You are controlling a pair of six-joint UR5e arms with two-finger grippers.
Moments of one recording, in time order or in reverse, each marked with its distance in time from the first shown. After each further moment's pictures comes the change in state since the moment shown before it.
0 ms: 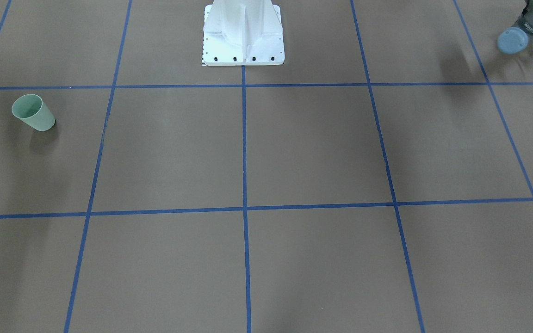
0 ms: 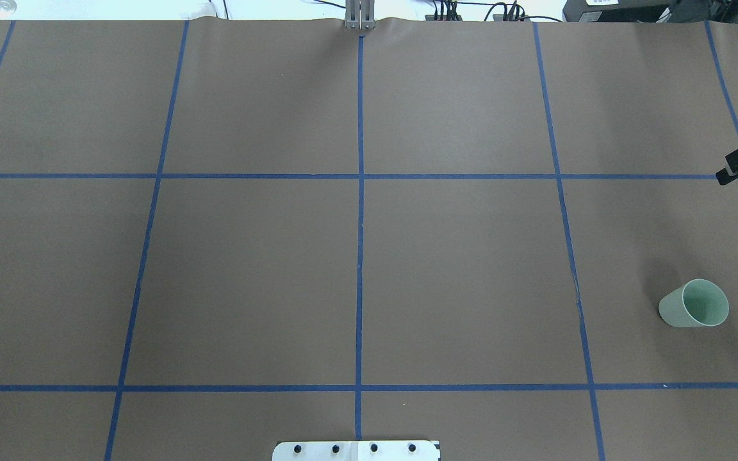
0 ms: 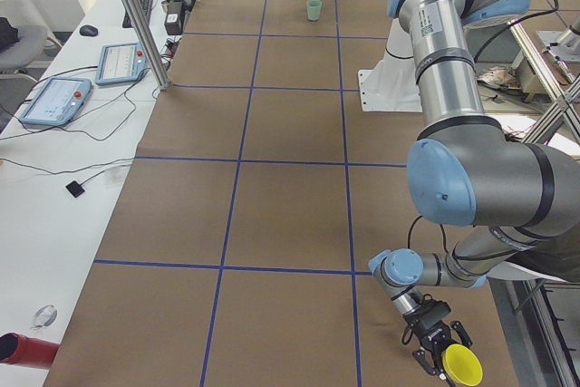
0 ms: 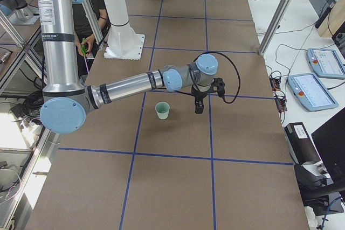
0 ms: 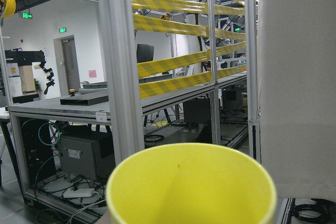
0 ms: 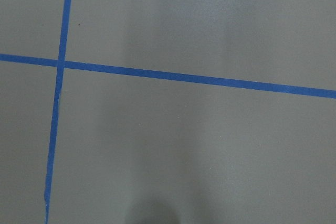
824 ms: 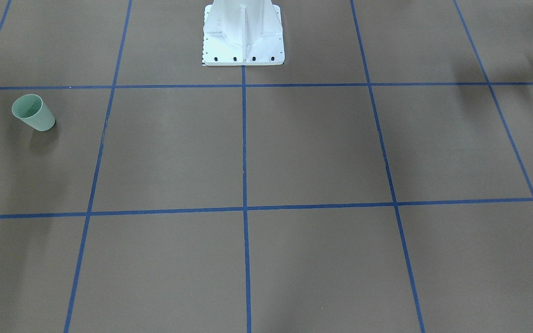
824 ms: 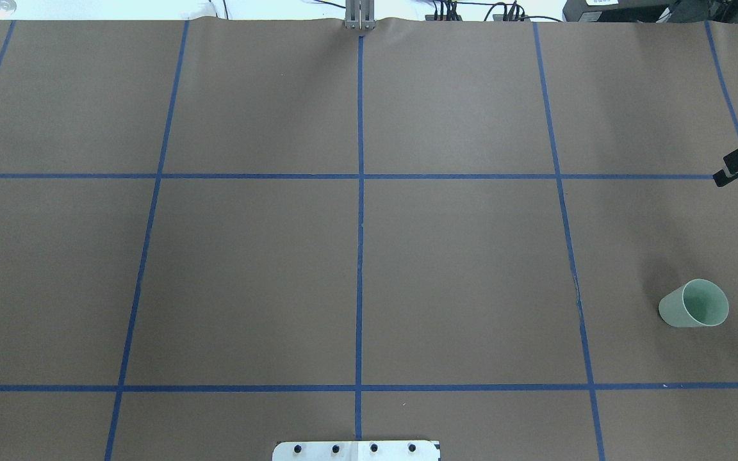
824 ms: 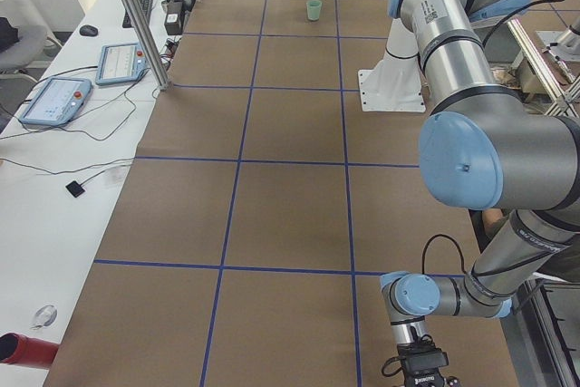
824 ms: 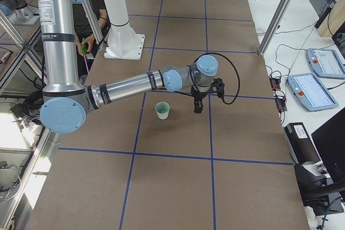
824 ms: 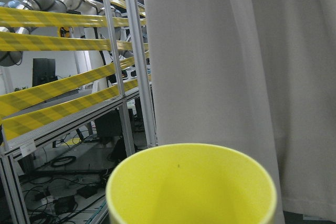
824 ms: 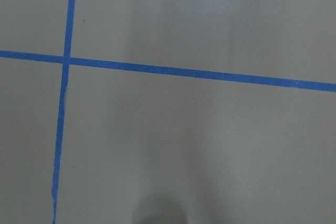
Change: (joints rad) left arm -0.011 0.110 0.055 -0.204 0.413 0.123; right arm -0.001 0.003 -0.008 -0.002 0.032 0.002
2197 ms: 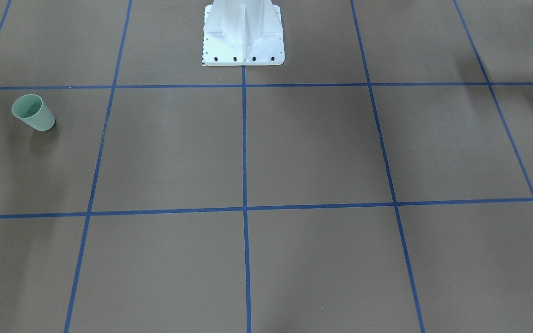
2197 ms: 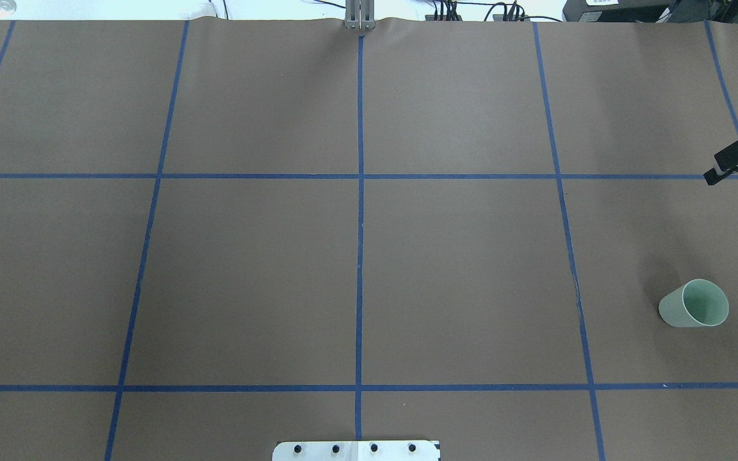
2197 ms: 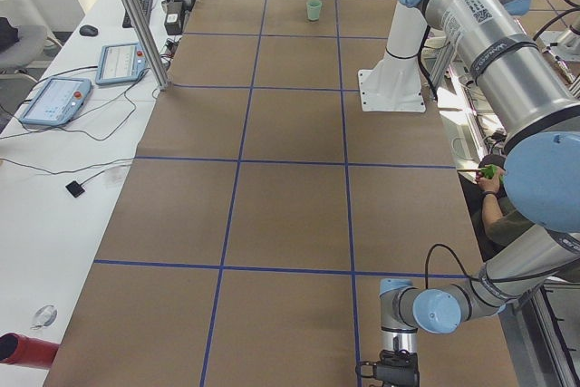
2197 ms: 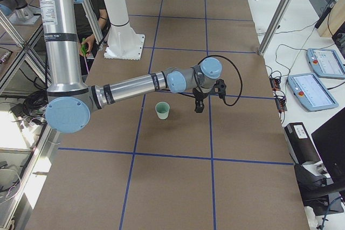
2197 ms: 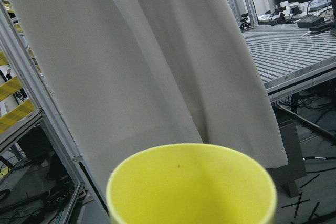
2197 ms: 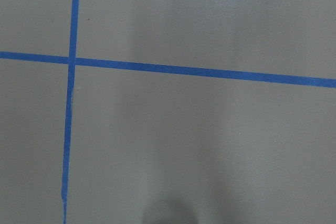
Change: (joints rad) left arm -0.430 -0.091 0.053 -0.119 0.348 0.620; right arm -0.004 0.027 -0.042 0.001 0.055 0.001
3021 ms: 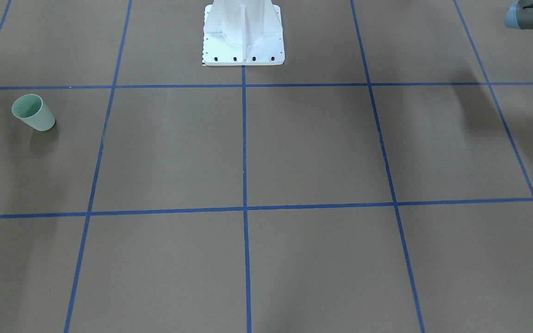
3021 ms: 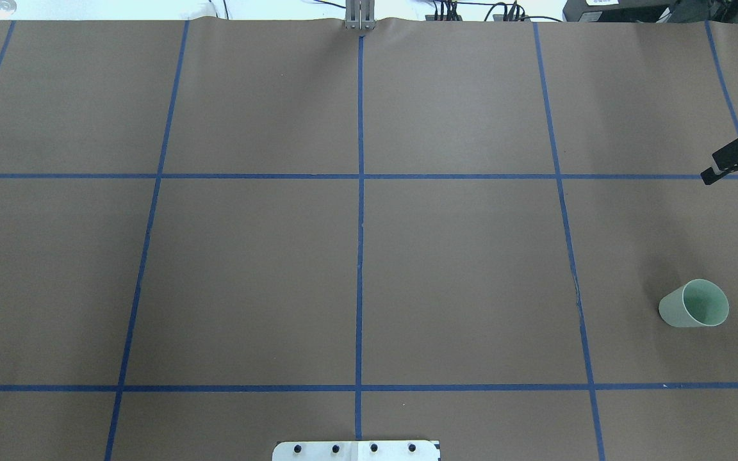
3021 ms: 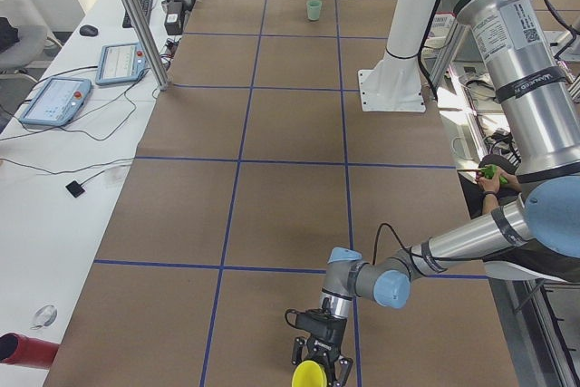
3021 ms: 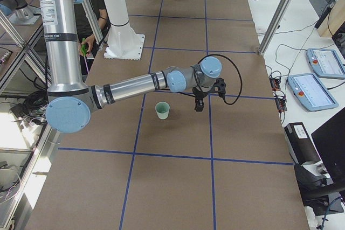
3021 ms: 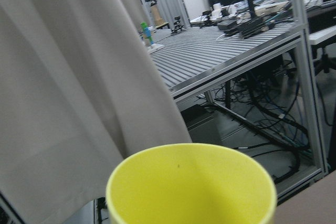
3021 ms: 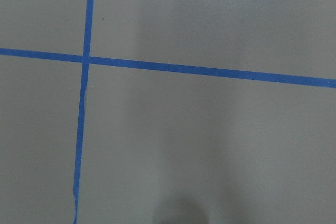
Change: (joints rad) left arm -0.446 -0.275 0.004 -0.128 0.294 0.715; right arm -0.006 0.005 0.002 0.001 -0.004 -0.003
